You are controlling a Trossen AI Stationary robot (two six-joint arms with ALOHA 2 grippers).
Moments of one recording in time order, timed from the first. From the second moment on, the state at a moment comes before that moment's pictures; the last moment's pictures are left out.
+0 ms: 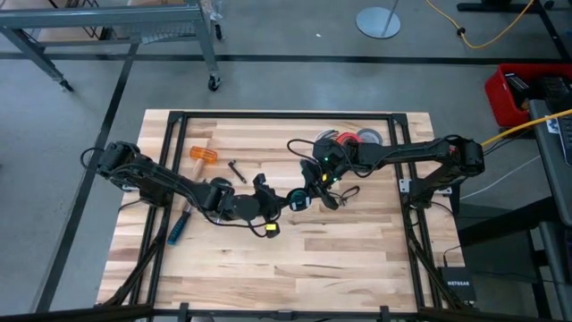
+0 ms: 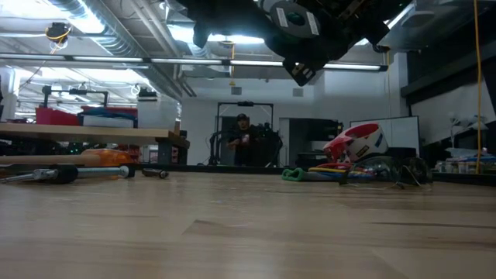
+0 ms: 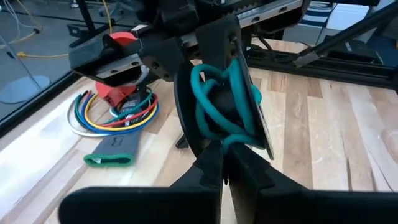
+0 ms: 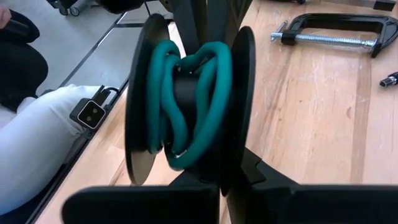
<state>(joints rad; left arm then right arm) -0.29 1.58 1.03 0.11 -0.58 -0.26 -0.12 1.51 1.00 -0.17 -0.65 -0.10</state>
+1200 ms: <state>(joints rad) -0.31 1.58 1.04 0.07 -0.52 -0.23 -0.11 1.51 1.00 -0.11 -0.65 -0.14</state>
